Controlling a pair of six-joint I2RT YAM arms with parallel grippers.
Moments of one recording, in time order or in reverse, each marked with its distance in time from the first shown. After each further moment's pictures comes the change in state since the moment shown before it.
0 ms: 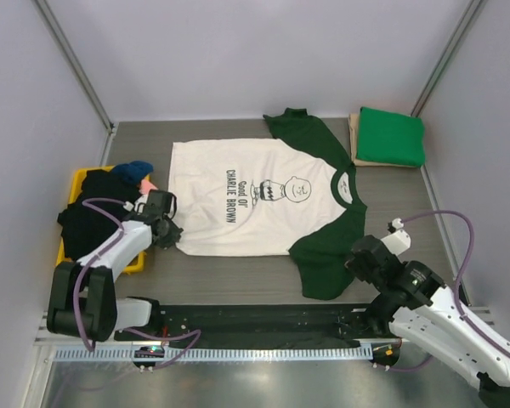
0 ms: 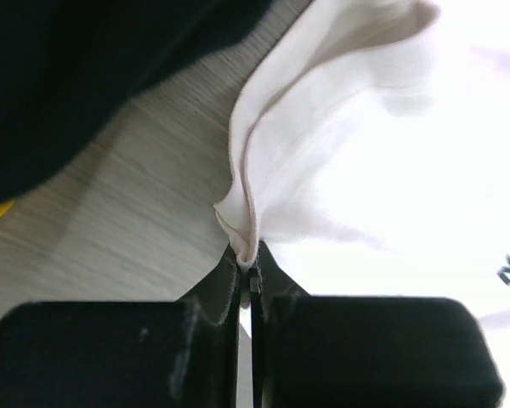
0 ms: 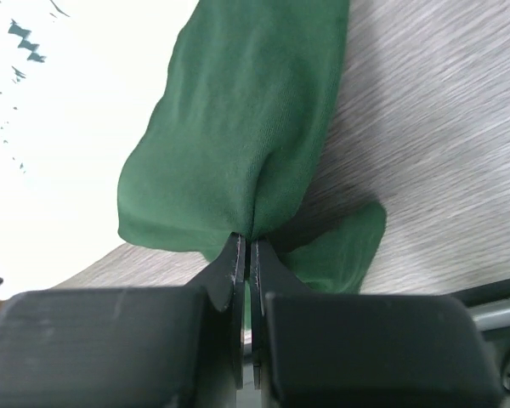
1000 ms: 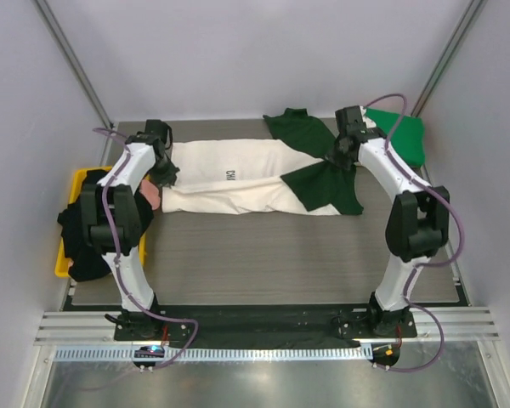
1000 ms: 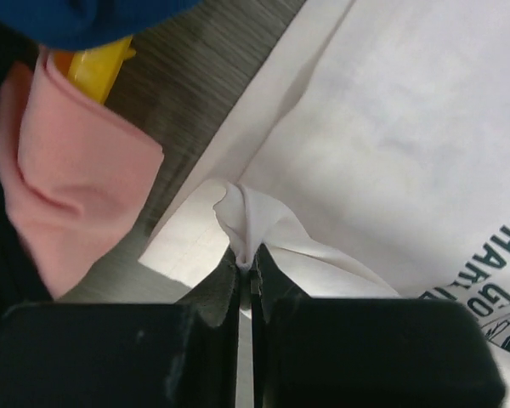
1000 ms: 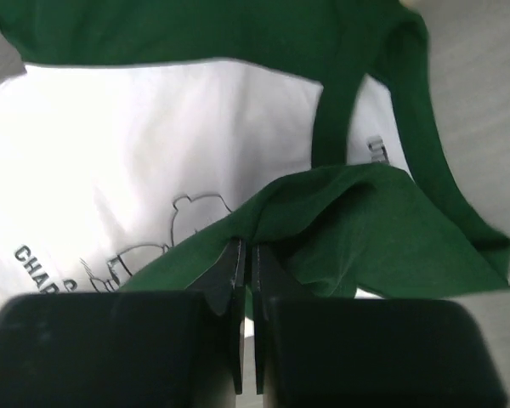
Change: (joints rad) left arm 0.106 0.610 0.897 -0.330 0.037 0.212; right arm -0.533 1.284 0.991 0.280 -0.277 -0.580
